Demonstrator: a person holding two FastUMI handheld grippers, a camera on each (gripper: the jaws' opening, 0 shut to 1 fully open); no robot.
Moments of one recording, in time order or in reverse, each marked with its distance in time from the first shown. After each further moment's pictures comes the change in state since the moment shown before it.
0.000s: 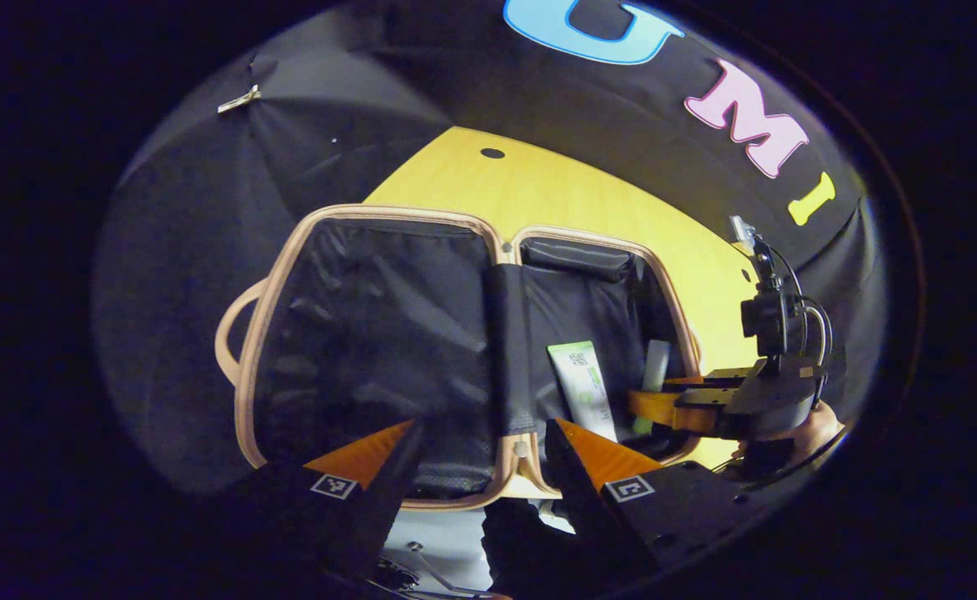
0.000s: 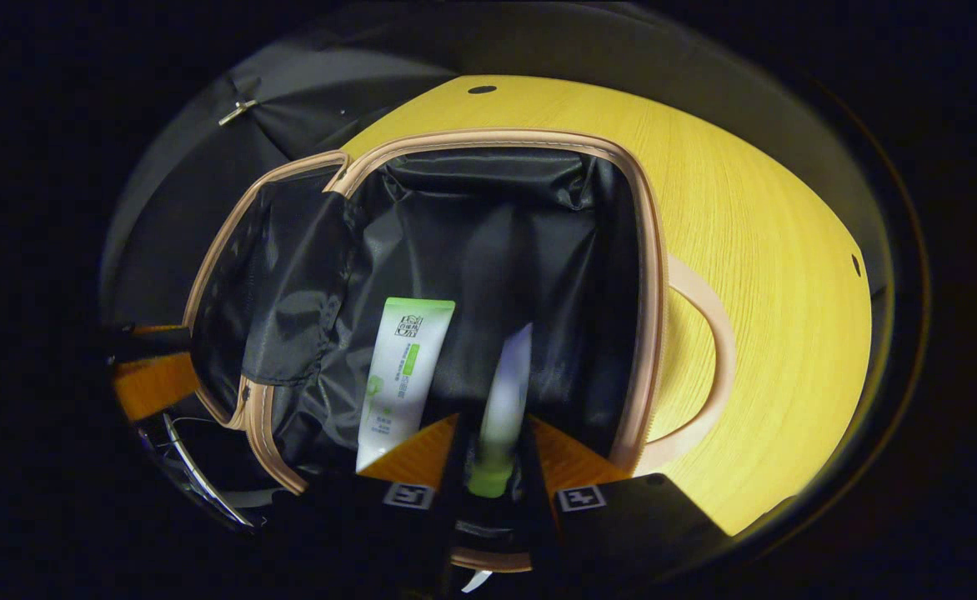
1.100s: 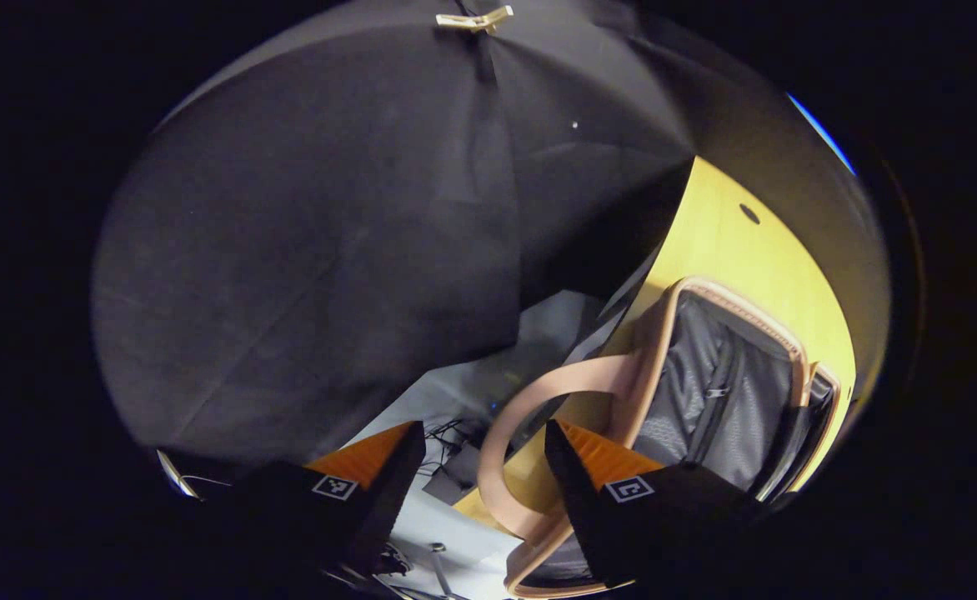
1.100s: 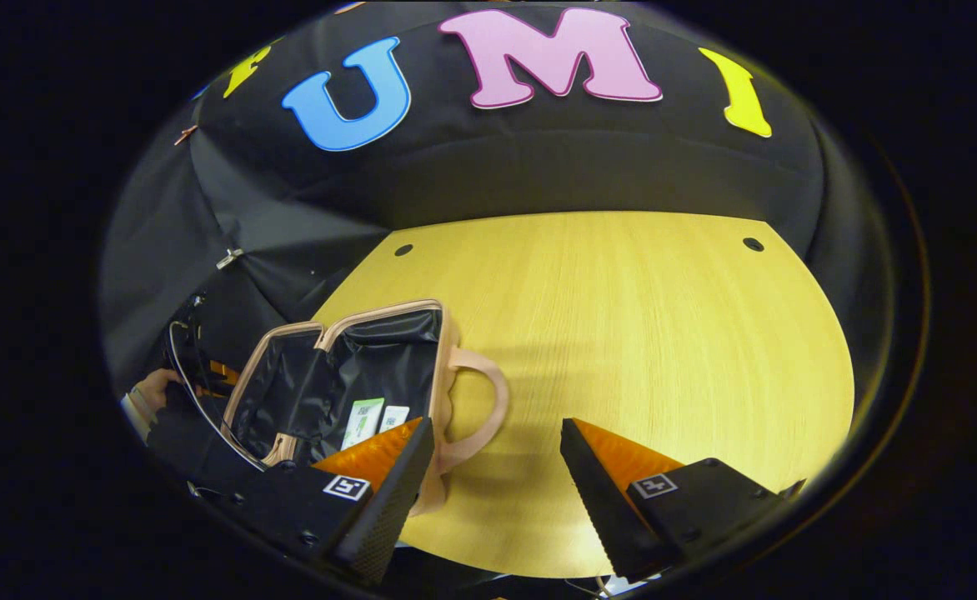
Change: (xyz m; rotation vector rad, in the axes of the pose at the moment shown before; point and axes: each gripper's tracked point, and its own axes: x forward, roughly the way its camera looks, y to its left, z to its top) left arm 0.073 0.278 0.049 -0.301 0.097 0.371; right arm -0.146 -0.134 0.016 0.236 -0.518 -0.082
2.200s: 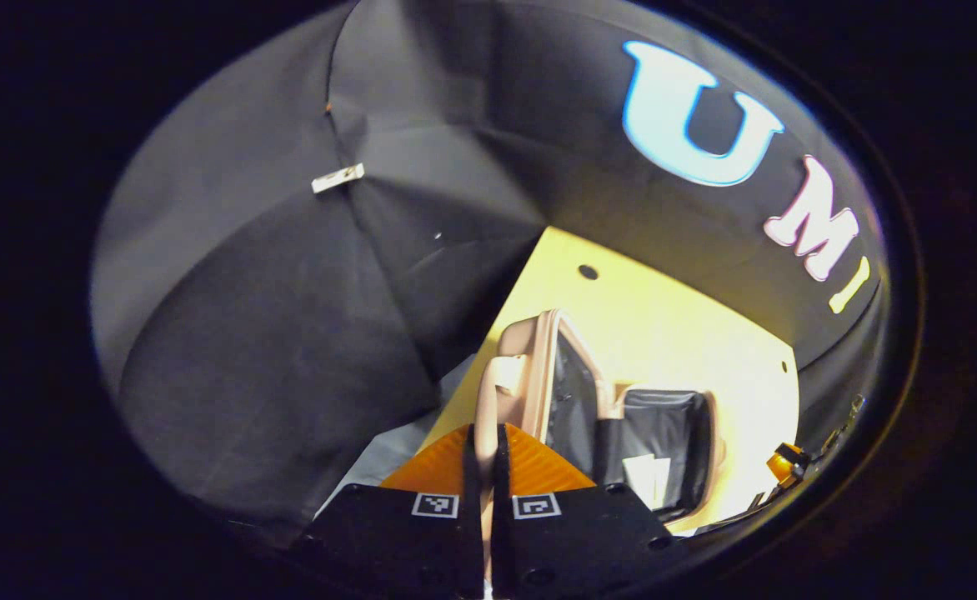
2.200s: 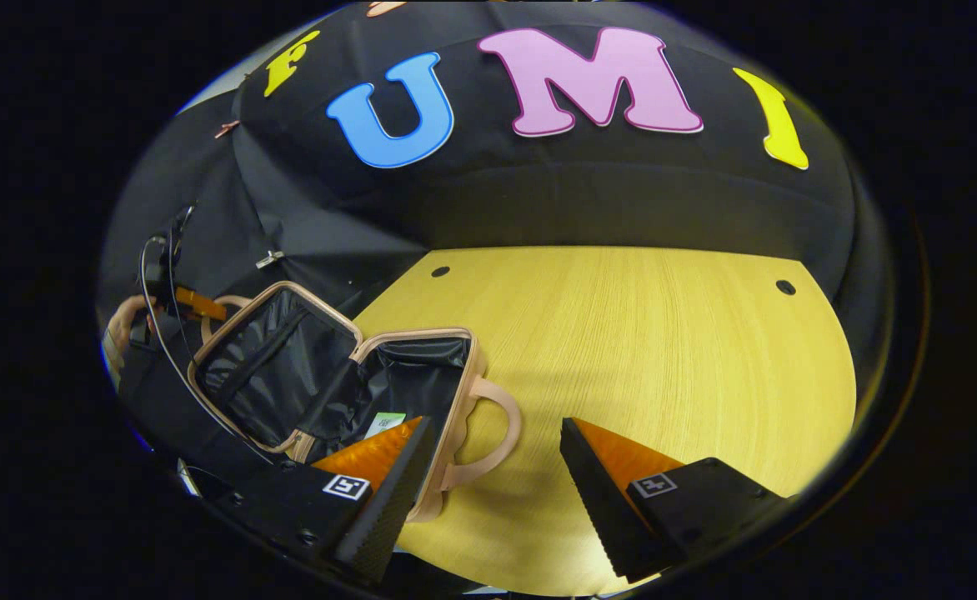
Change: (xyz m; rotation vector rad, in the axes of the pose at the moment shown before) left arm -0.211 -0.113 0.040 0.206 -0.324 -0.289; right arm -0.014 0.010 0.029 -0.109 -0.095 0.159
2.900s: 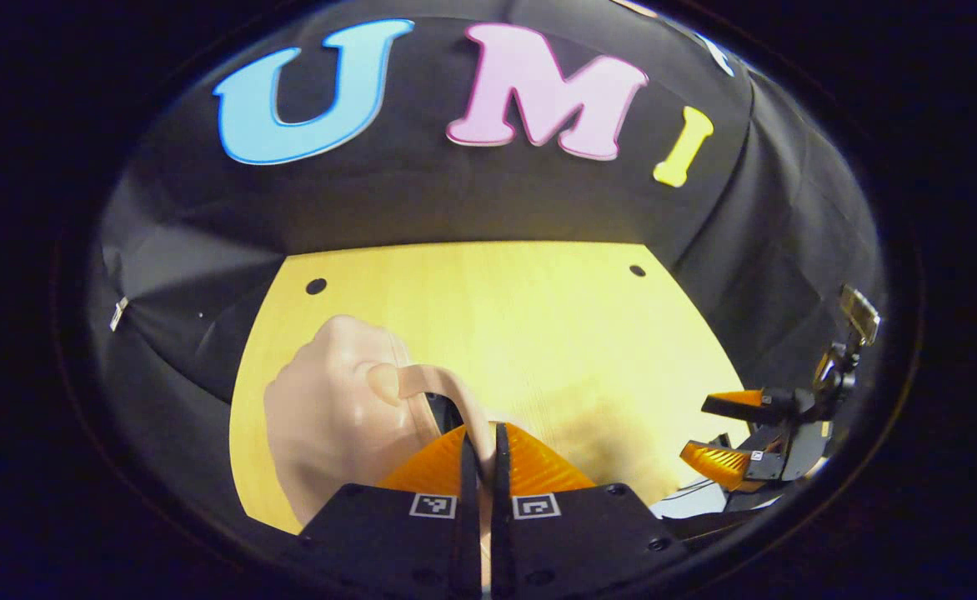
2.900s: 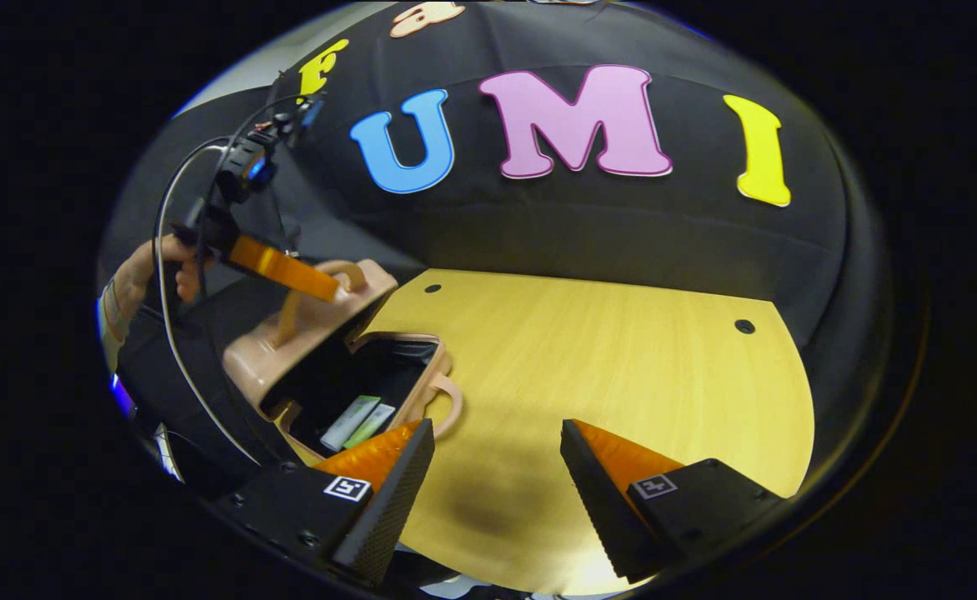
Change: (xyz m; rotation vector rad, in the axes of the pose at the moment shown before) left arm 0.042 -0.378 -0.114 0.500 0.099 -0.332; right arm -0.095 -0.082 0.016 -0.083 -0.074 -0.018
